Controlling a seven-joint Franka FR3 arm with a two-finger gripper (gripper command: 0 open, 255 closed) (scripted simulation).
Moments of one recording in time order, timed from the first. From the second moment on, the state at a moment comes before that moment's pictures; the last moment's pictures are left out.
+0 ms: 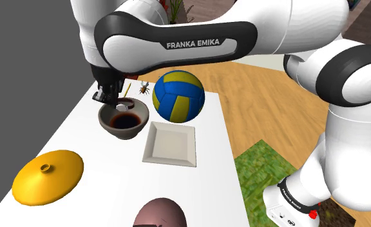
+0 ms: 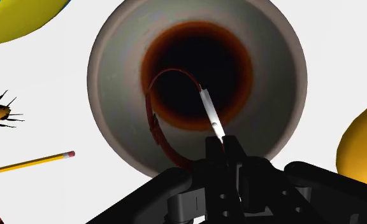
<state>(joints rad) 0.47 0.54 0.37 -1.29 -0.30 1.85 0.17</state>
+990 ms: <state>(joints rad) 0.47 0.54 0.37 -1.32 -0.30 1.89 0.18</state>
